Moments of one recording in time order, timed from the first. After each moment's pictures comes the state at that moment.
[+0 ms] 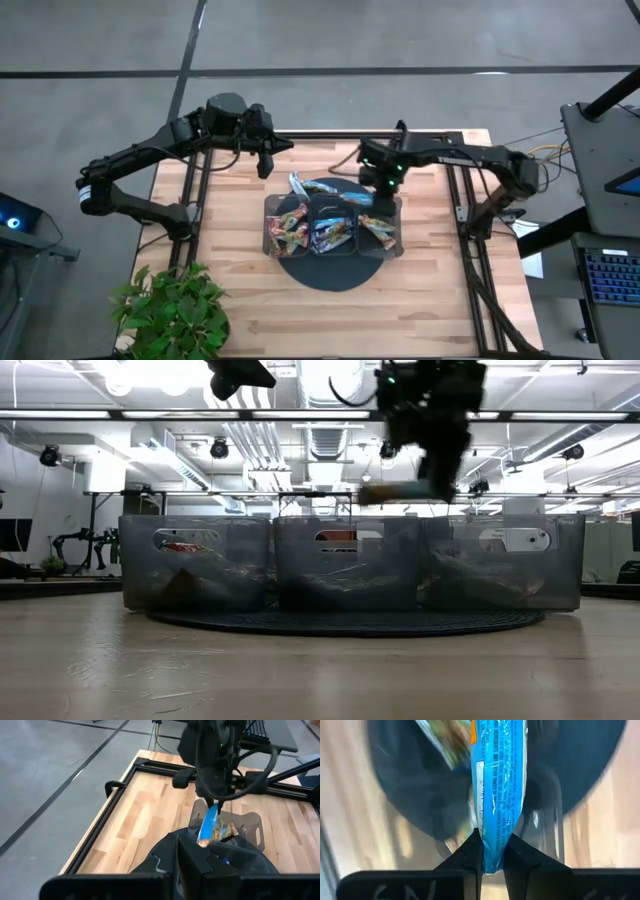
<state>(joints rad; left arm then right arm) 0.42 1.19 1.37 -0.61 0.17 0.06 -0.30 1.63 1.37 -1.13 -0.33 -0.04</state>
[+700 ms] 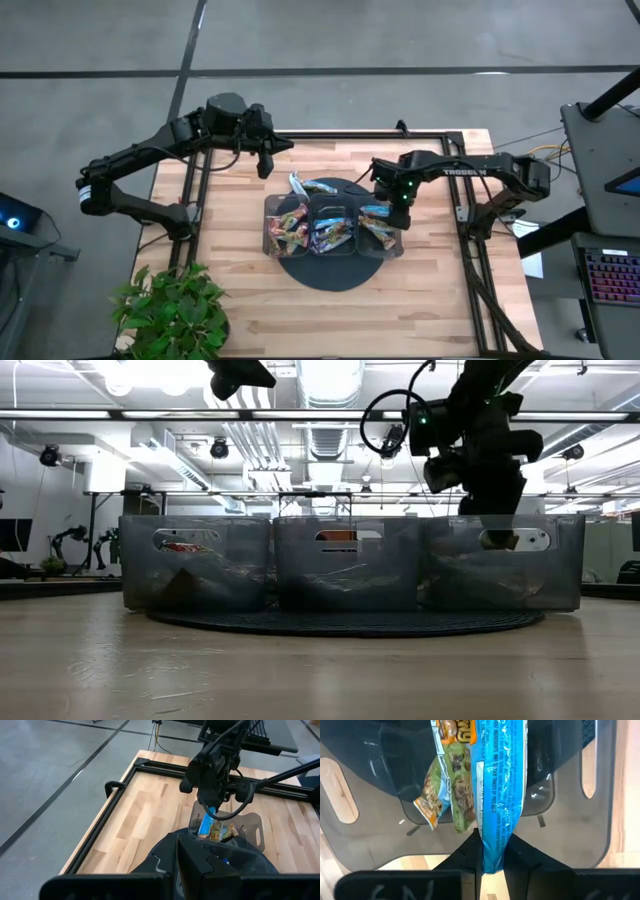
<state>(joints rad) 0.42 1.19 1.37 -0.61 0.17 0.05 -0.30 1.52 1.02 -1.03 -0.26 -0.01</state>
